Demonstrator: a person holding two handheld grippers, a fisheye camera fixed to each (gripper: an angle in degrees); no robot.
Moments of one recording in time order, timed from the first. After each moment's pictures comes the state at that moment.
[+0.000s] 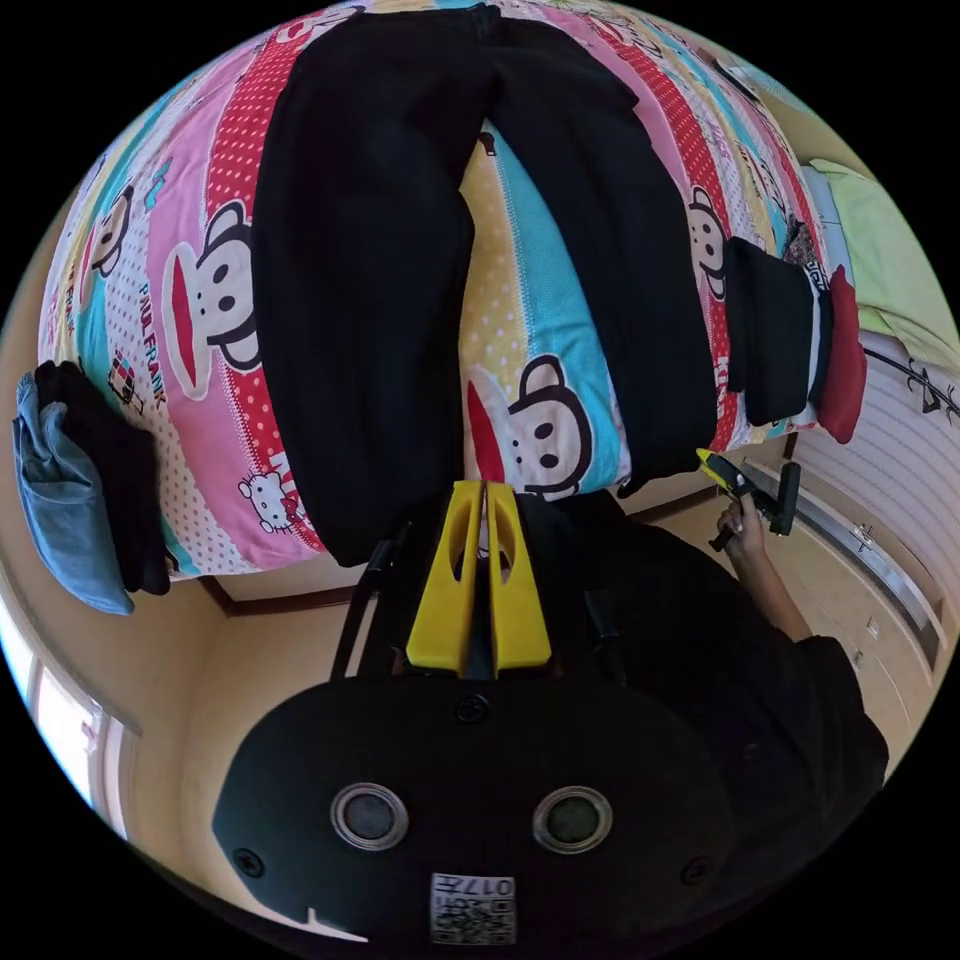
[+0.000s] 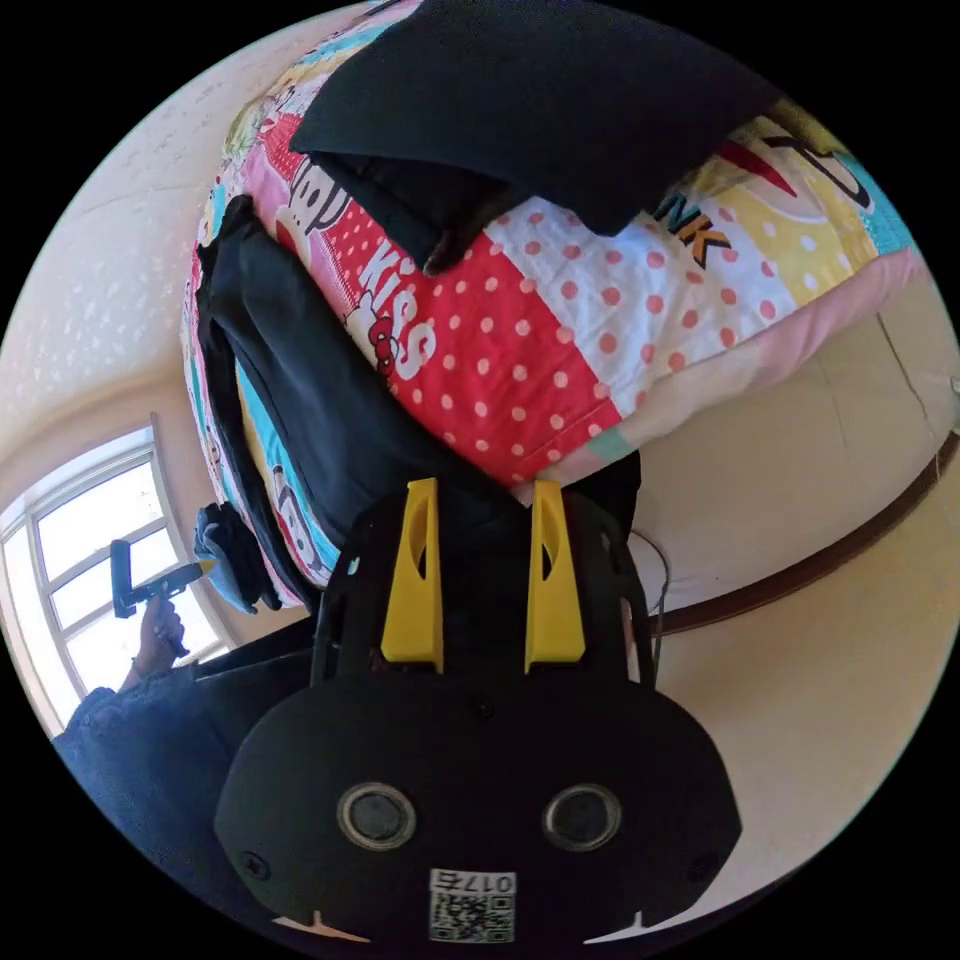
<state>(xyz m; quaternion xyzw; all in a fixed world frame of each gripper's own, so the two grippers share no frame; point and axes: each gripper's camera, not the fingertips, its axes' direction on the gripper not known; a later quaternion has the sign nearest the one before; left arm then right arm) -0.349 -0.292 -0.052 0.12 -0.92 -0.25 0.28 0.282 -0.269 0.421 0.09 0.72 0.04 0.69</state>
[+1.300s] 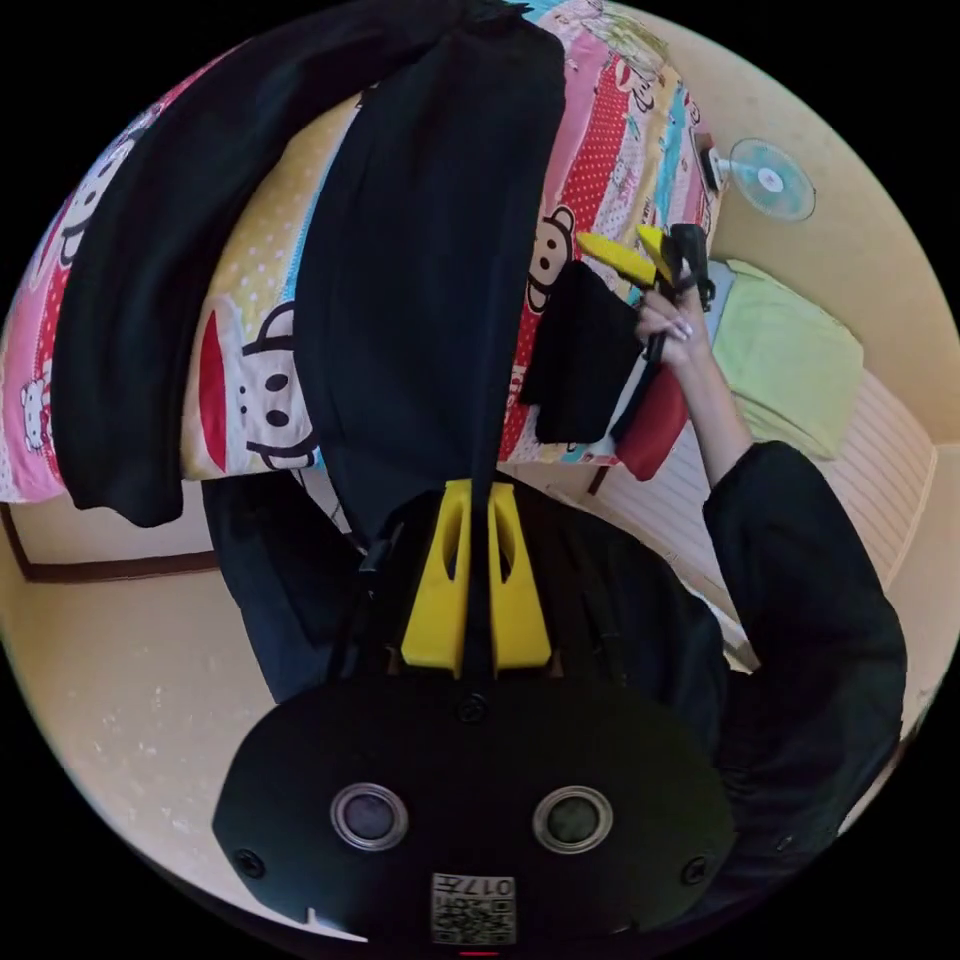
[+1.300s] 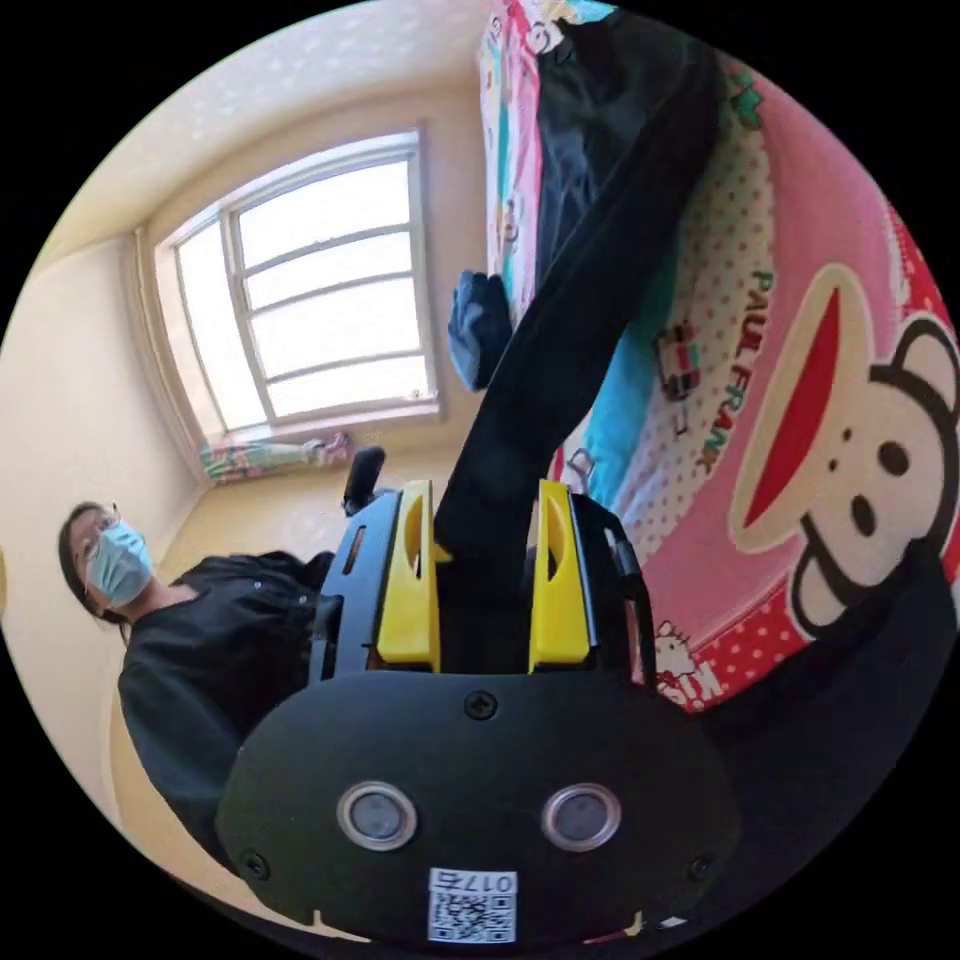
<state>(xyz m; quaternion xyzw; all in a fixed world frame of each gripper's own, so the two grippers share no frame) -0.261 -0.271 0.064 0.27 -0.77 -0.21 0.54 0.113 -0.571 0.580 -0.40 0.45 0.05 0.79</state>
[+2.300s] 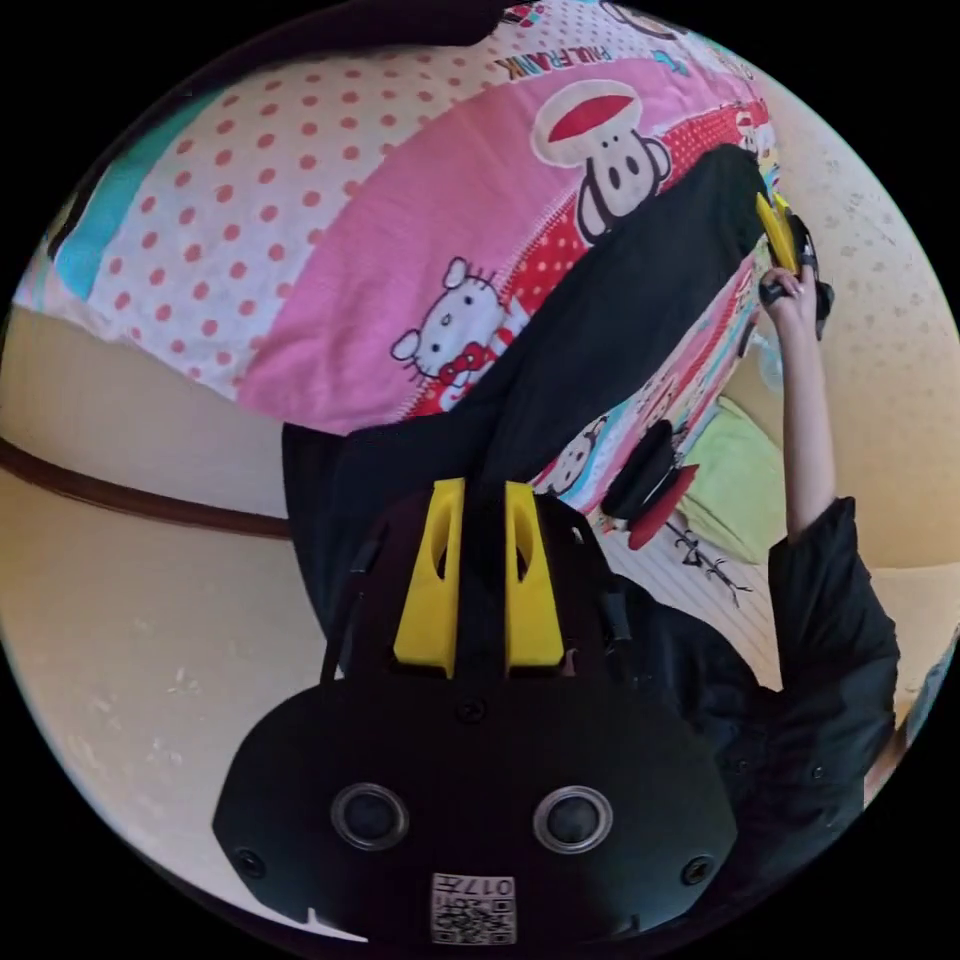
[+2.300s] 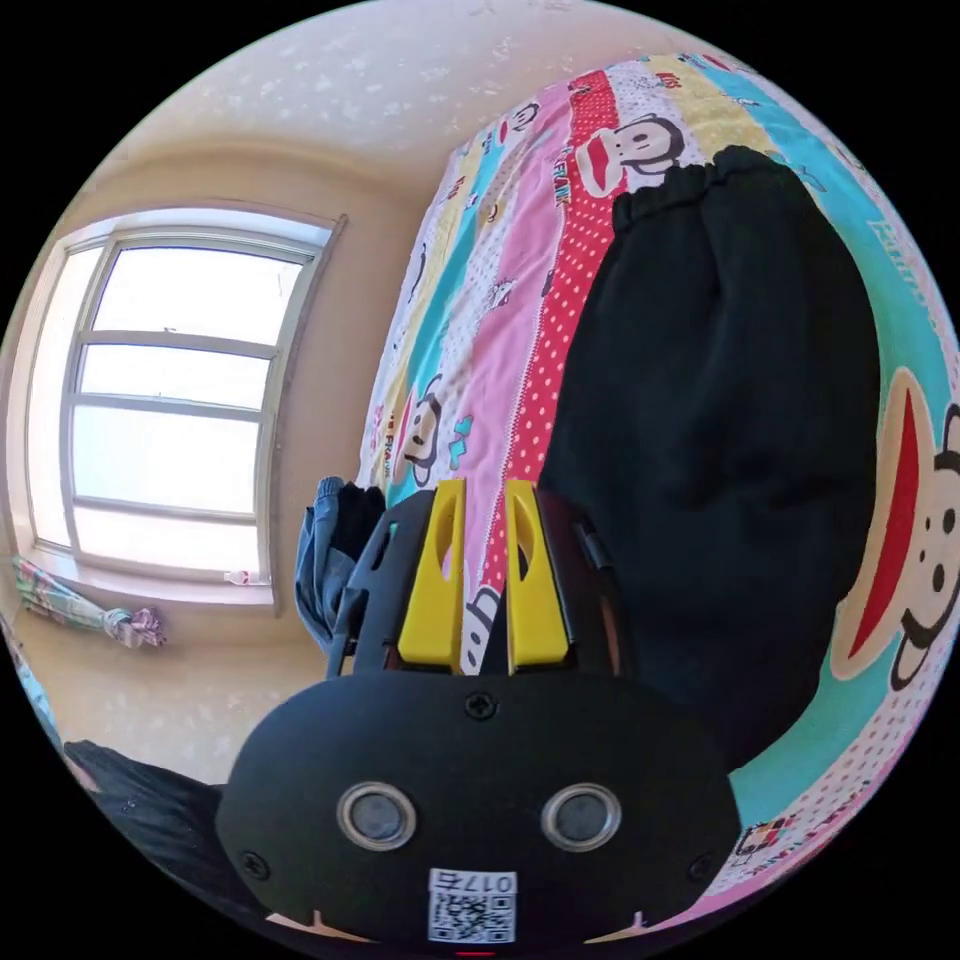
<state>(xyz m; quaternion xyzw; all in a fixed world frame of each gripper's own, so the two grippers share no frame) 0.127 0.017 -0.045 0.40 -0.70 -0.22 0.55 0.438 -0.648 0.973 -0.25 0.62 -0.16 0.73</state>
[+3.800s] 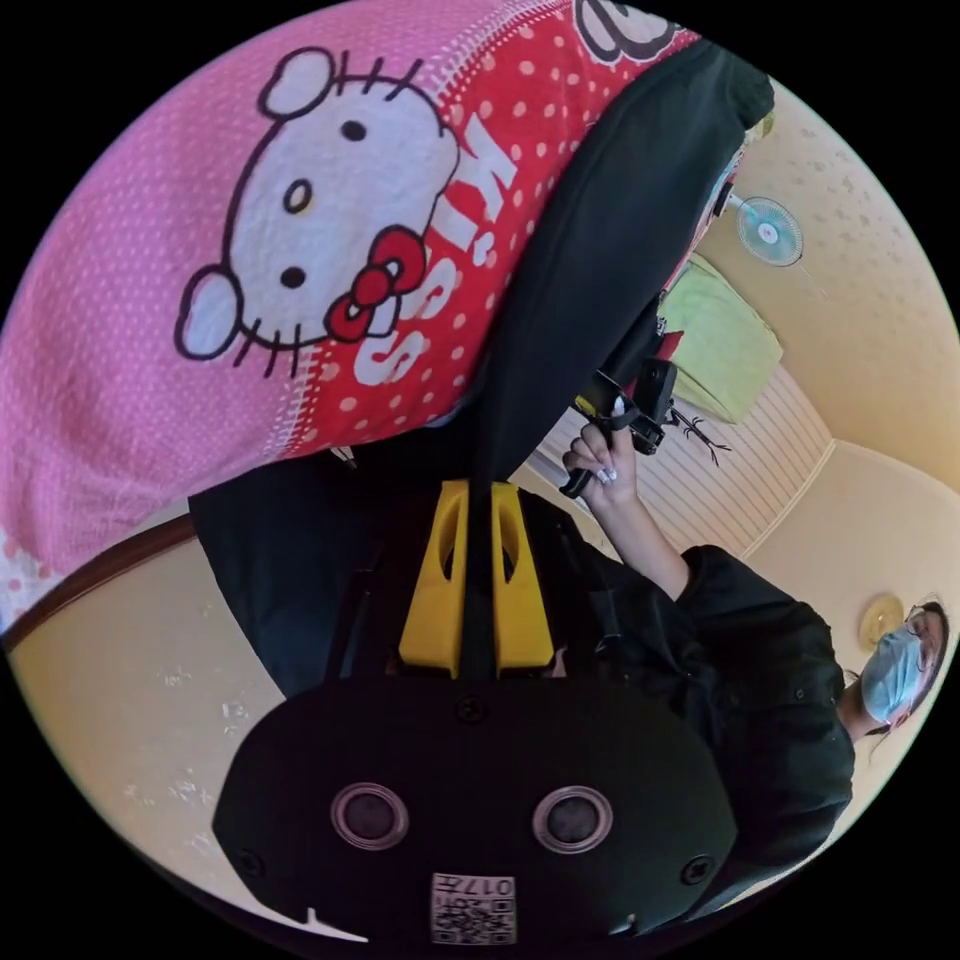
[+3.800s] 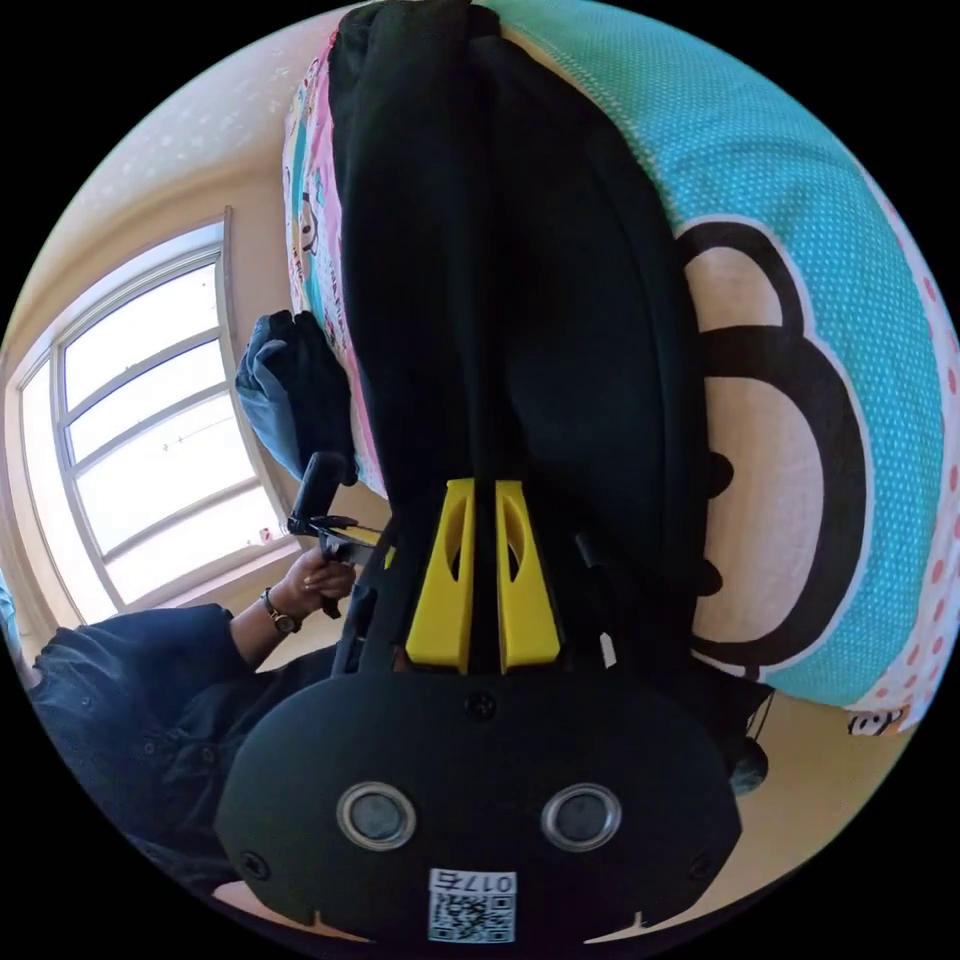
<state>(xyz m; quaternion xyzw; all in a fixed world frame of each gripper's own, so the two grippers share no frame) 0.135 -0.014 0.004 0.23 -0.62 -0.26 0.70 0.433 -0.429 0.684 -0.19 0.63 0.06 0.75</state>
